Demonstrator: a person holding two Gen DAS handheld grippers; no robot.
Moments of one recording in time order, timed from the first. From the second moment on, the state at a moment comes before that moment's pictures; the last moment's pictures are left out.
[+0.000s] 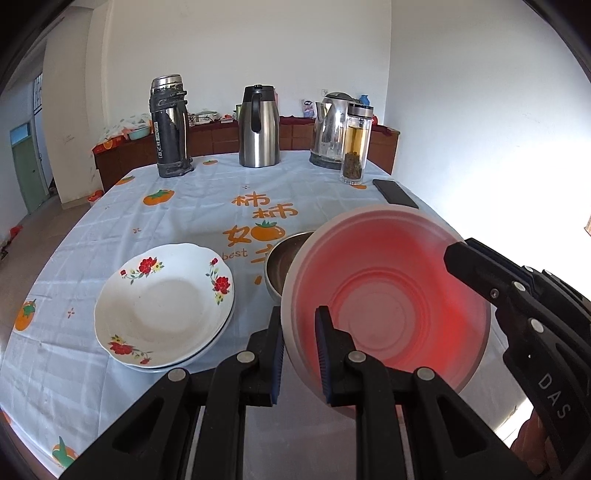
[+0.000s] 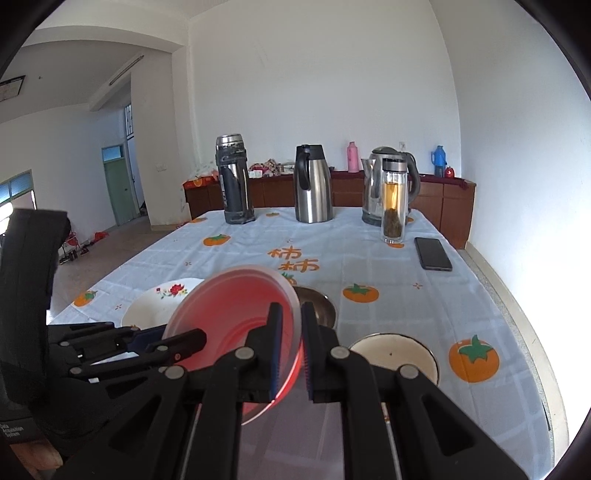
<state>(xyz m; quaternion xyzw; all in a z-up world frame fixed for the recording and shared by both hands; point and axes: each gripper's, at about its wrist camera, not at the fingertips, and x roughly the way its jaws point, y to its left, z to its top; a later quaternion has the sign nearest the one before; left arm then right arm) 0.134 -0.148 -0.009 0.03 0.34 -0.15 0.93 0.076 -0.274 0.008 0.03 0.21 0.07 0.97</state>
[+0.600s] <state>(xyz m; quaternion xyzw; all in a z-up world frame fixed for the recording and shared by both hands) 0.178 -0.158 0.015 0.03 0.33 -0.15 0.93 0.140 -0.287 0.024 0.04 0.24 0.07 0.97</state>
